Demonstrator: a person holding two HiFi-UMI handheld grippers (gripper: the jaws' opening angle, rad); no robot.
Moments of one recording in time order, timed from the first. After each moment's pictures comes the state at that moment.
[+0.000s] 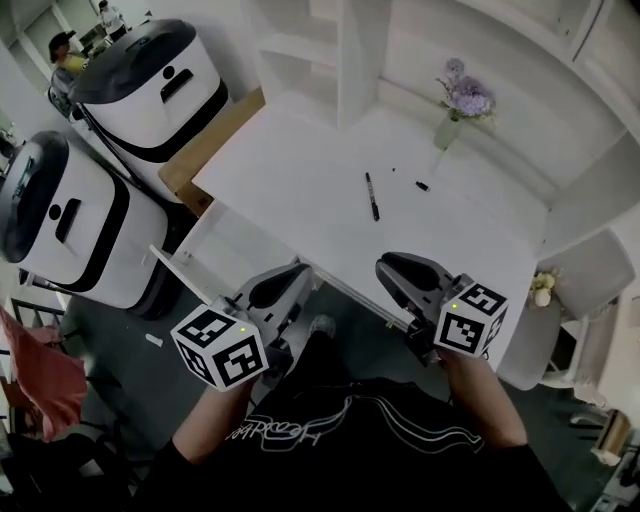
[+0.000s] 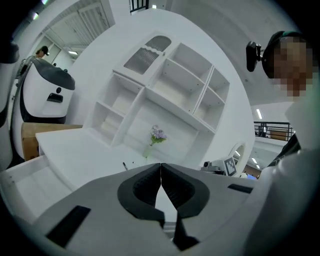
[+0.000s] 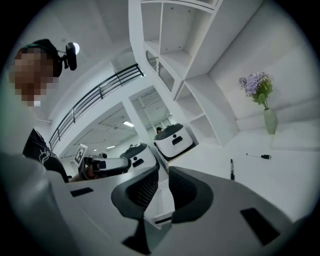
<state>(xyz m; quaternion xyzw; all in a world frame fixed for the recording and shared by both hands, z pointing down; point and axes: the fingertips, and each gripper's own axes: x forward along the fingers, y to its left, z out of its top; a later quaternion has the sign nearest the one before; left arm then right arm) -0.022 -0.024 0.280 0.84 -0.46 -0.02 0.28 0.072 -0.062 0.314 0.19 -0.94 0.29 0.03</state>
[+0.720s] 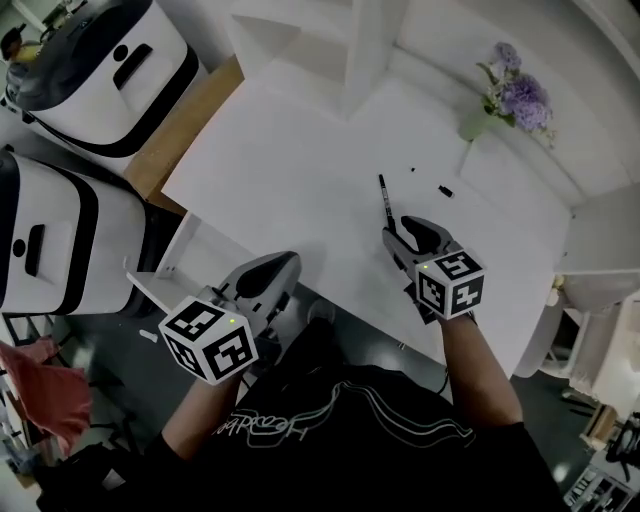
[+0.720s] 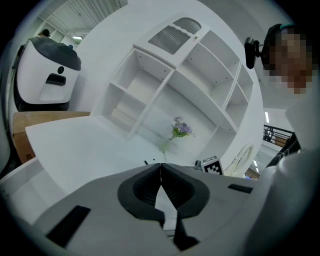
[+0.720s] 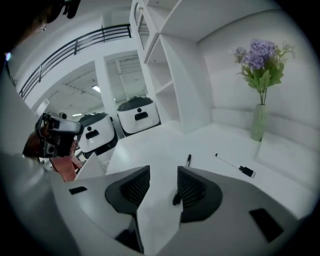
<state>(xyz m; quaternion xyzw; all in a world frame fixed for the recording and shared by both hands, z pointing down) -0.099 -0.170 0.367 0.82 -0.45 0.02 0.35 0.044 -0.254 0.470 0.34 -0.88 0.23 0.23</state>
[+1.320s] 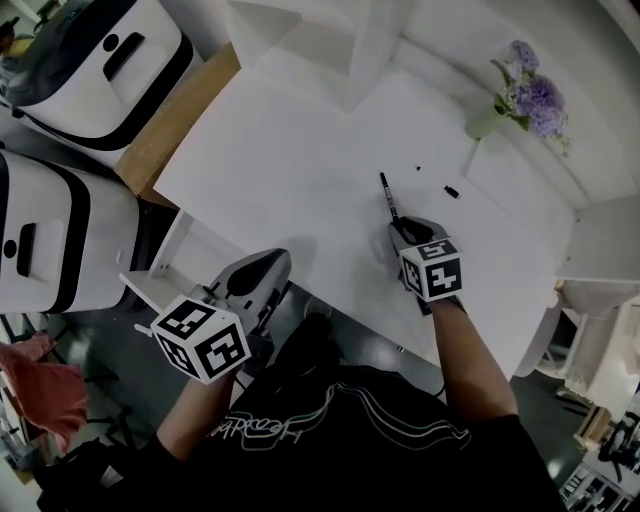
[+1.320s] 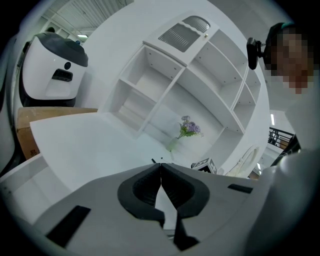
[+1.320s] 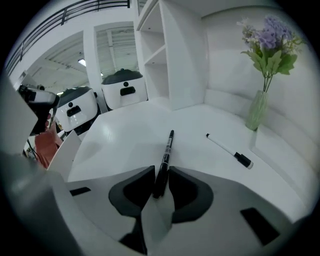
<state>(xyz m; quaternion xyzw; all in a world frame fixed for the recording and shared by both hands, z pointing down) -0.119 -0.186 0.395 0.80 -0.46 0.03 0.37 0.058 -0.280 0.547 0.37 -0.83 0.22 0.36</state>
